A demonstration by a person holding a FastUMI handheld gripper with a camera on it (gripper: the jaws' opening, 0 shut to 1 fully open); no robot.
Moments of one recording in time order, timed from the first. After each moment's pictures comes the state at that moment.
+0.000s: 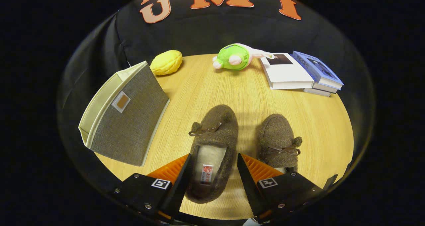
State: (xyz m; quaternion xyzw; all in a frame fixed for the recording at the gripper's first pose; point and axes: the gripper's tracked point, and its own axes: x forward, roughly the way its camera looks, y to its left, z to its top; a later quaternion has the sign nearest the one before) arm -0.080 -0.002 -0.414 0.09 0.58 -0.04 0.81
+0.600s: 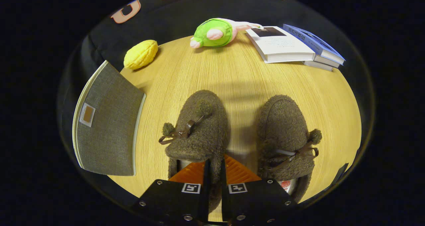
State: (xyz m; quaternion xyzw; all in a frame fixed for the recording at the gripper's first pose) arm -0.077 -0.012 -0.458 0.17 0.63 -0.09 0.75
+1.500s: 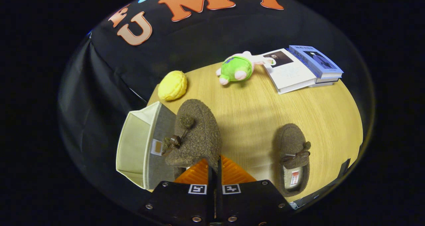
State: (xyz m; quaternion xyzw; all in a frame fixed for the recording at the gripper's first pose) arm 0.001 0.045 -0.315 0.23 0.54 -0.06 0.81
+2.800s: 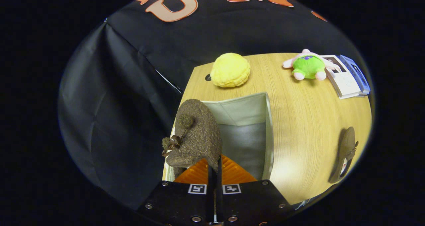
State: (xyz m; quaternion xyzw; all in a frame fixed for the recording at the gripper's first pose) arm 0.084 0.256 -0.342 0.23 0.59 0.01 0.77
